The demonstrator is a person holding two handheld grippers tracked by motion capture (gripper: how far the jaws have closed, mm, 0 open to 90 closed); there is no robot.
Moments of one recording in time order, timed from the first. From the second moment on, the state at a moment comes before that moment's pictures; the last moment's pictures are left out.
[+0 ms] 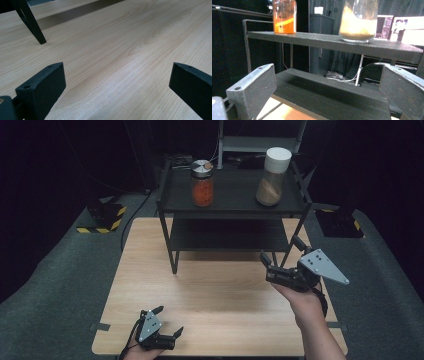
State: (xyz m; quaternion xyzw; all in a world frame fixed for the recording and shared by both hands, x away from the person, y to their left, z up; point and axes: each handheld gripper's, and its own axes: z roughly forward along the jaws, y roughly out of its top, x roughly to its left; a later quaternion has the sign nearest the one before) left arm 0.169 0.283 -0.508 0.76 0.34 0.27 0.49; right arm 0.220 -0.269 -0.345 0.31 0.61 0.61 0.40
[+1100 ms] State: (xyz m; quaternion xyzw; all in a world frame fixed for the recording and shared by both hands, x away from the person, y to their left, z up) left arm 0.170 0.281 -0.507 0.76 0.33 0.27 0.49; right arm 0.199 -0.282 -0.421 0.36 0.65 0.57 0.36
